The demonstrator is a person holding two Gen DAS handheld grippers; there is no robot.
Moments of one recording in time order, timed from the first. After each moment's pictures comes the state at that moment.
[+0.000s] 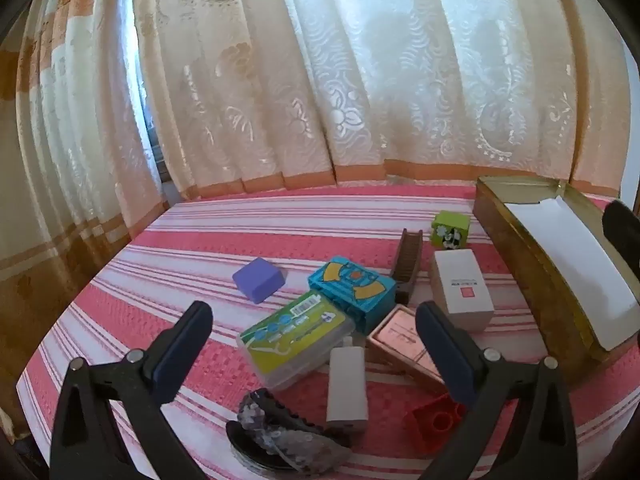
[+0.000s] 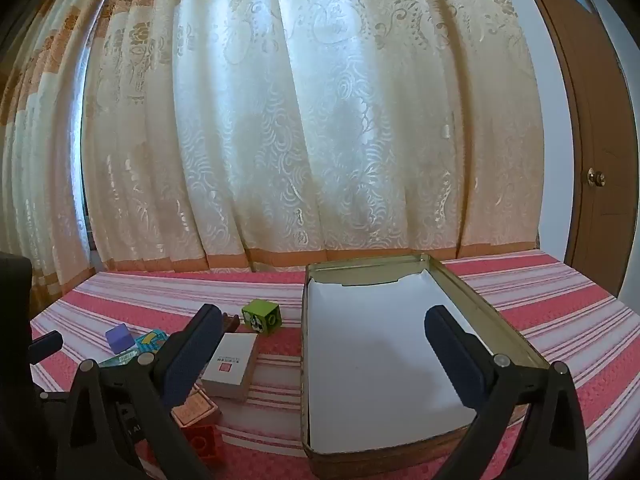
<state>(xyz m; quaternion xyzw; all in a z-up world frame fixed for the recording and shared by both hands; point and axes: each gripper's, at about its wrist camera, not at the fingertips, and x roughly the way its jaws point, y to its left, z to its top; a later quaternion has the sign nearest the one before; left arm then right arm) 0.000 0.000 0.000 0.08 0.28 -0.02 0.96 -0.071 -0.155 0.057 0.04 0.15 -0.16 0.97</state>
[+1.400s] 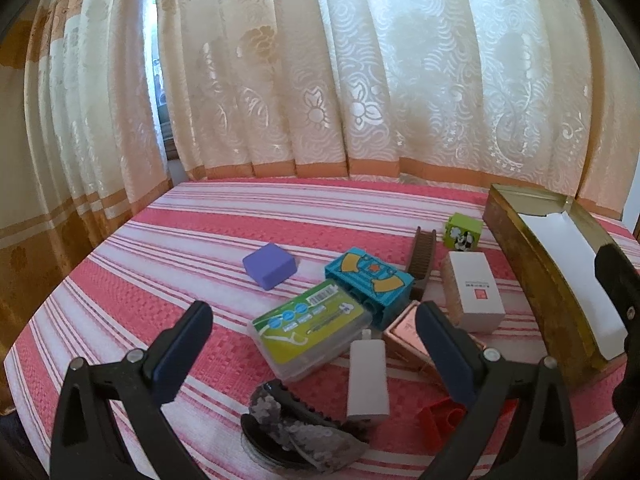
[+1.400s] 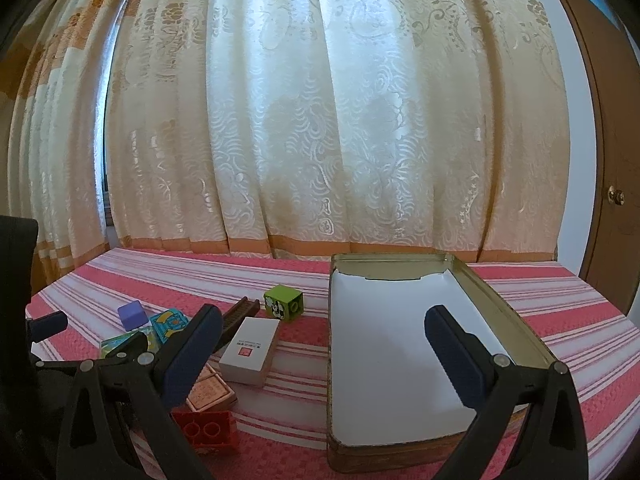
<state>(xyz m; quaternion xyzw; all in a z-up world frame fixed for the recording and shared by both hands) 0.003 0.020 -0.003 0.04 0.28 -0.02 0.96 -0.065 -0.136 0.053 0.00 0.16 -0.13 0.98</state>
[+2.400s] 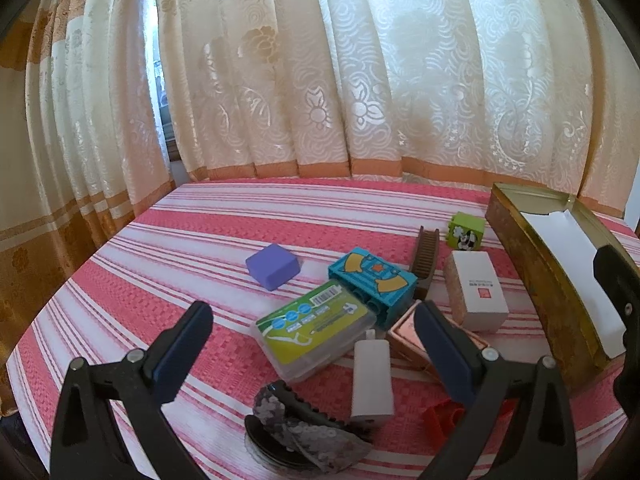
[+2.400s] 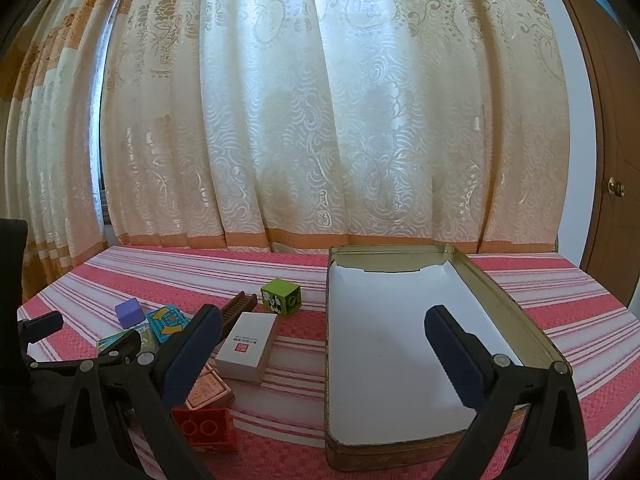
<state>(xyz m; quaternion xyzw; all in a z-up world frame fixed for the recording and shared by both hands) 0.003 0.017 -0.004 0.04 0.28 -0.01 0.96 -0.061 -0.141 0.051 0.01 0.18 -0.13 0.98</state>
